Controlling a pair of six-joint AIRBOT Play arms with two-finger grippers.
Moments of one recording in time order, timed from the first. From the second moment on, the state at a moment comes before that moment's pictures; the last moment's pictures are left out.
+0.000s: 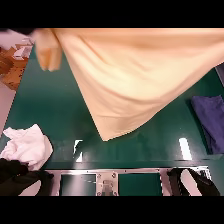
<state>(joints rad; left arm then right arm) -0.16 -1.07 1.71 1.03 -1.21 -1.31 -0.49 -0.78 1.35 -0.67 1.17 1.41</state>
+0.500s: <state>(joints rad) -0.16 -1.48 1.21 0.71 -0.87 -1.18 -0.14 -1.33 0.98 -0.66 0.69 1.28</state>
